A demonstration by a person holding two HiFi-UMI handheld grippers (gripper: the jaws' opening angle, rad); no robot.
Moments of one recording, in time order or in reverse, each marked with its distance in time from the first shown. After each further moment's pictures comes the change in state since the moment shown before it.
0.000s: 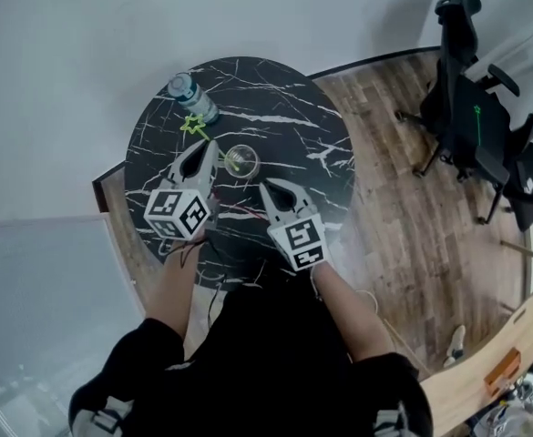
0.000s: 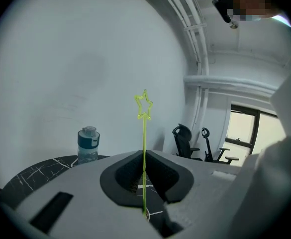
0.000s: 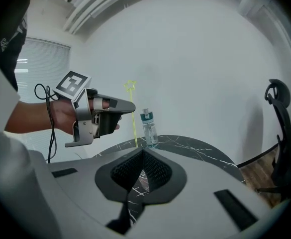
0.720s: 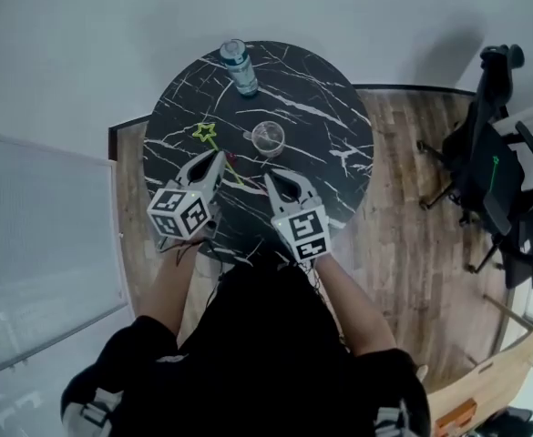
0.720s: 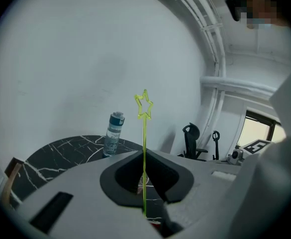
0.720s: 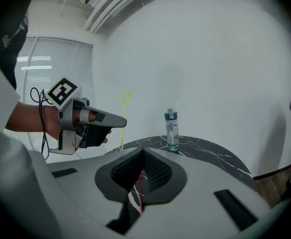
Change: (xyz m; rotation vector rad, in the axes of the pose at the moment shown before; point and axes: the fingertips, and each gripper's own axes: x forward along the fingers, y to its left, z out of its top) left arm -0.107 -0.002 -0.050 -0.142 0.042 0.167; right arm -0.016 0.057 0.002 -0.133 0.021 0.210
